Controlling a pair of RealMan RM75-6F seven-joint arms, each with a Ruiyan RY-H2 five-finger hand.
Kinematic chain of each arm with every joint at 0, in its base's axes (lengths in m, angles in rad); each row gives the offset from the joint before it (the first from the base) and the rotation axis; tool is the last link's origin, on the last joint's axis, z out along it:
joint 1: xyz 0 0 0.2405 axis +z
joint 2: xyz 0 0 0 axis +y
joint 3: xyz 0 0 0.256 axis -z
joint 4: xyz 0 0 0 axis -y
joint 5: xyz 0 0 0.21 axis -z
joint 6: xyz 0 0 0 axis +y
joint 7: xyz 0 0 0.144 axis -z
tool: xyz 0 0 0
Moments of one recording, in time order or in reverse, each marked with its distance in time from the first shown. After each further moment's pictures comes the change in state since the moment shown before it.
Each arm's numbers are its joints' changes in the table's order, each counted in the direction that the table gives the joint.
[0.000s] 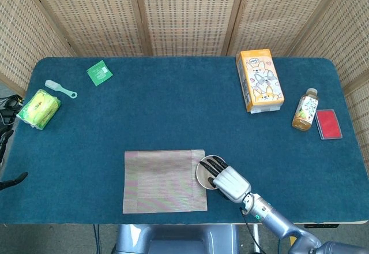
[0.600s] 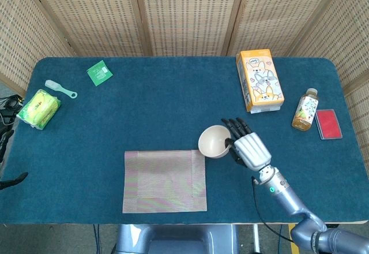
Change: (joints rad) left arm -0.005 -0.001 0.001 -0.004 0.012 -0.015 0.002; right arm 0.020 0.048 -0.166 -0.096 -0.140 0.170 -0.259
